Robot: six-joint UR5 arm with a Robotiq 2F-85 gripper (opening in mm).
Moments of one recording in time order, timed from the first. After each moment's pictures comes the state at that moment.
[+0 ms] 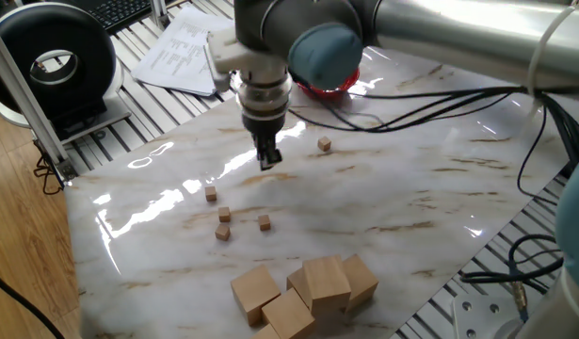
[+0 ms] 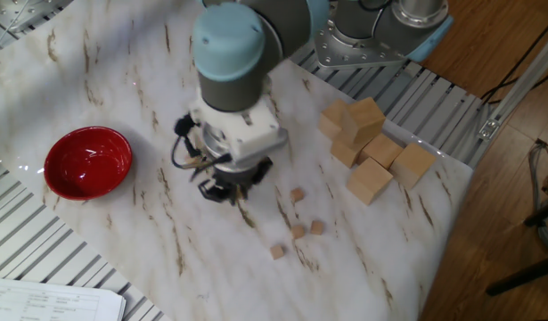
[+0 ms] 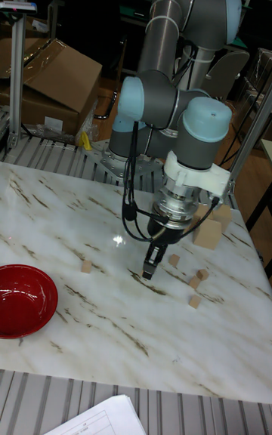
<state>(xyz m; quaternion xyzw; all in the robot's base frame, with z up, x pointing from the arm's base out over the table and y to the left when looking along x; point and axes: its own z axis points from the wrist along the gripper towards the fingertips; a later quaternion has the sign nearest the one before) 0.552 0.073 0.043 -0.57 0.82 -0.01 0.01</state>
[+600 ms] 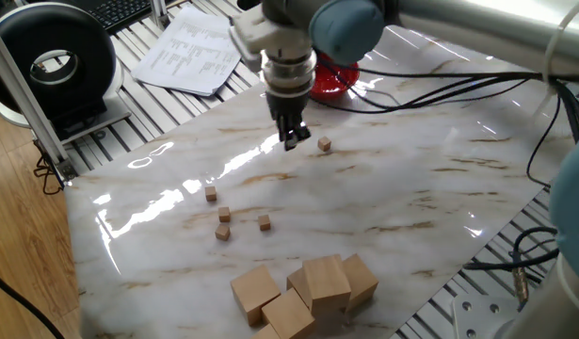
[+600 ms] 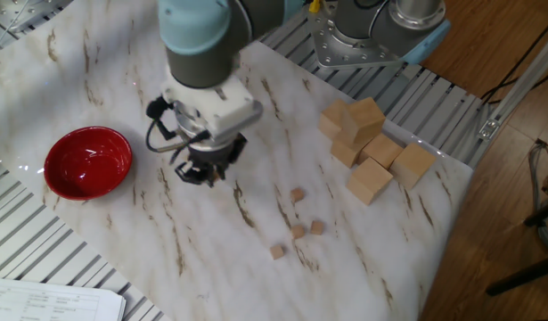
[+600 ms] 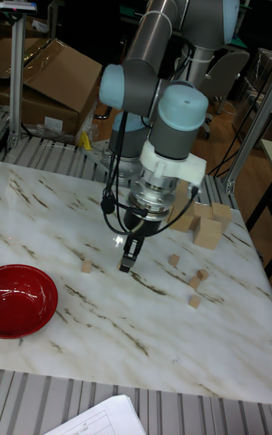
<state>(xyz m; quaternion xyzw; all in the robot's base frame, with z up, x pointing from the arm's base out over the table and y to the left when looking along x) 0.553 0.015 0.051 -0.63 0.77 -0.02 0.00</state>
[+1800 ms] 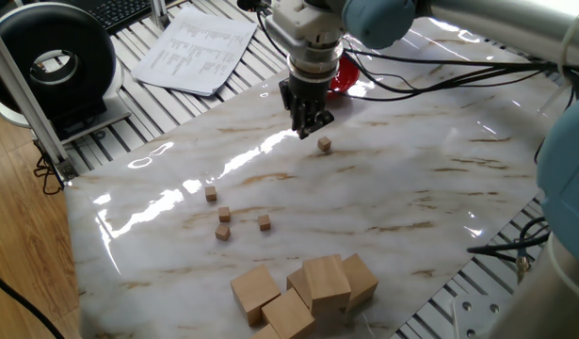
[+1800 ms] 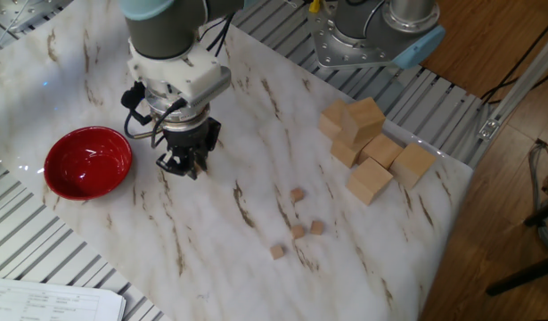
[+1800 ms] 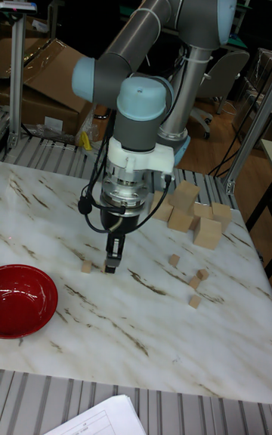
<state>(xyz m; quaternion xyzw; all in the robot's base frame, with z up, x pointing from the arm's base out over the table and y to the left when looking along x) 0.563 -0.004 0.050 -0.70 0.71 0.01 0.06</state>
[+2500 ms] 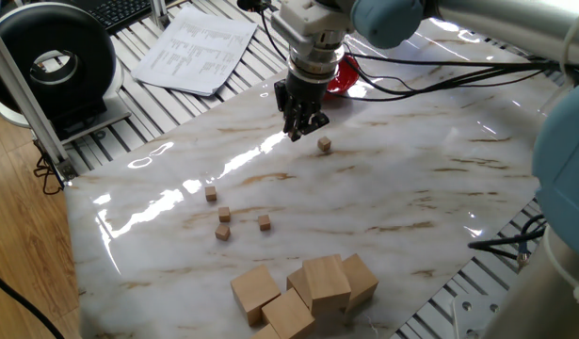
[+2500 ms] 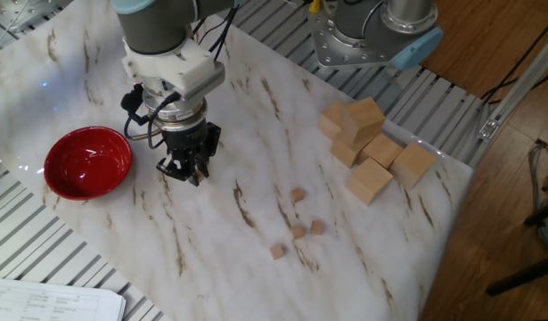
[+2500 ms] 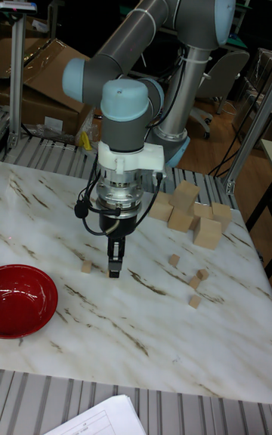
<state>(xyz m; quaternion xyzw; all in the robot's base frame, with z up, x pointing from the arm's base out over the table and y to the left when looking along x) 0.566 0.000 0.044 -0.70 0.71 0.03 0.09</state>
